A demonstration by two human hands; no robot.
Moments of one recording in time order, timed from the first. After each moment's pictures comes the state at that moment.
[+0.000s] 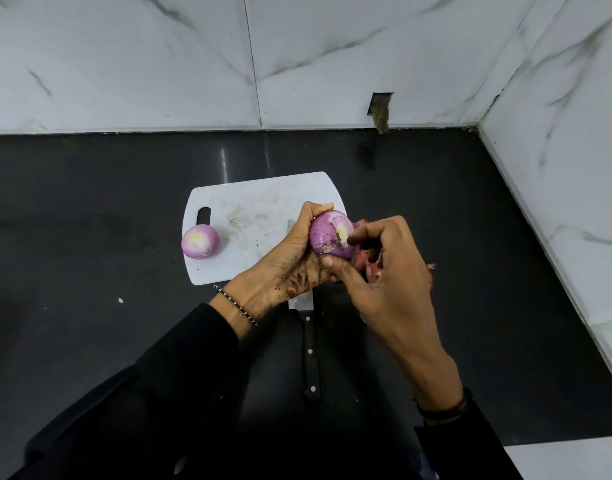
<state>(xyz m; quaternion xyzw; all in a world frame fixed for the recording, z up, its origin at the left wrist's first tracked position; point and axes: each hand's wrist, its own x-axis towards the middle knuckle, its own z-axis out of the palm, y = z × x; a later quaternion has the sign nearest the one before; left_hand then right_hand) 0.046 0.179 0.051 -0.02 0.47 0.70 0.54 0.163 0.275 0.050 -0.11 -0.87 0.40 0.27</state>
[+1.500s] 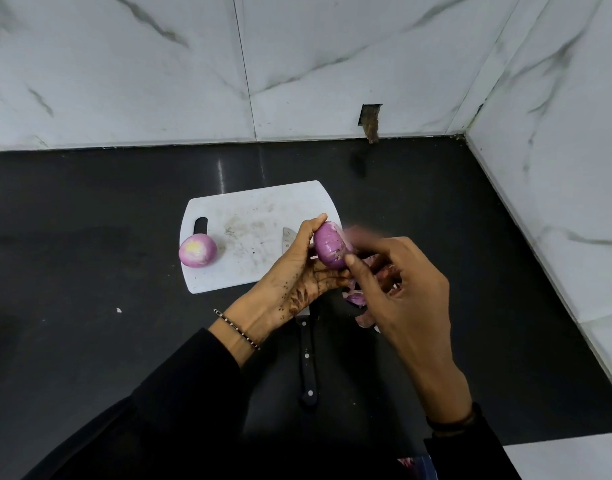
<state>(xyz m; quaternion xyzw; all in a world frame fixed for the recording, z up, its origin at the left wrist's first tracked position) 0.068 0.178 0.057 -0.07 0.49 0.71 0.49 0.186 0.285 0.046 -0.13 -0.86 0.40 0.30</state>
